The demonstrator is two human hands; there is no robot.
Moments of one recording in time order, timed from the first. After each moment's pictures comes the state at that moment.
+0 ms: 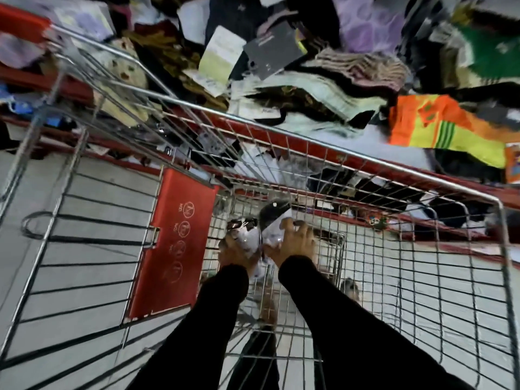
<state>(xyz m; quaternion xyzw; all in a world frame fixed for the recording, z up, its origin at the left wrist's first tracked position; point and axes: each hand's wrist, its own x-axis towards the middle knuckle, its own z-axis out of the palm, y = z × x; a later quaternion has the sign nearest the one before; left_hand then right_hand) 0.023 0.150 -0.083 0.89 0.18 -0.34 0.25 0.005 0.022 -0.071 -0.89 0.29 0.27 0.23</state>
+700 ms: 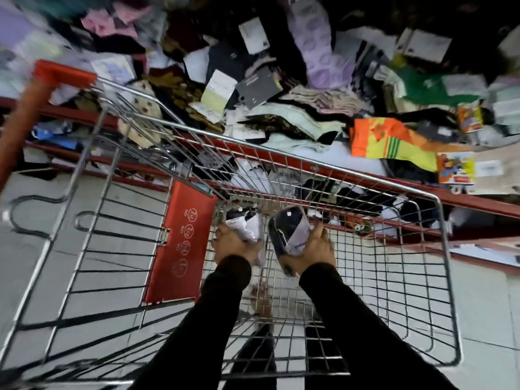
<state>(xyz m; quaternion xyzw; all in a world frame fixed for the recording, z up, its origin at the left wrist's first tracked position) 0.033 0.129 0.019 0.90 0.19 -0.28 0.29 -0.036 -0.028 0.021 -0.87 0.35 0.22 0.28</state>
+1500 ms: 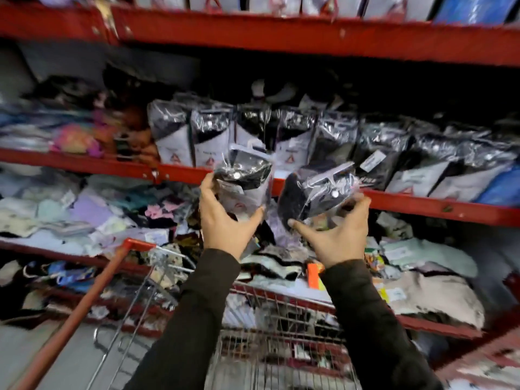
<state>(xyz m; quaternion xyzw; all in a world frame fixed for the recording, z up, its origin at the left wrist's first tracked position) 0.115 0.093 0.389 0.77 -0.15 0.21 0.58 0.035 -0.083 0.389 -0.79 0.18 -0.43 0.40</state>
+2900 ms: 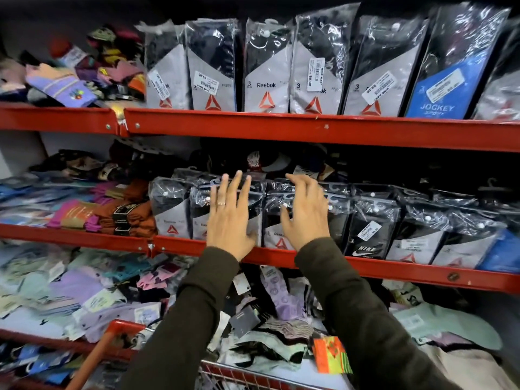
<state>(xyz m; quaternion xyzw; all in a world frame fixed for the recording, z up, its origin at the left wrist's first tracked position) 0.220 0.058 0.484 0.90 -0.27 0.33 0.10 0.164 -0.092 0.495 -0.87 0.06 -0.47 0.13</state>
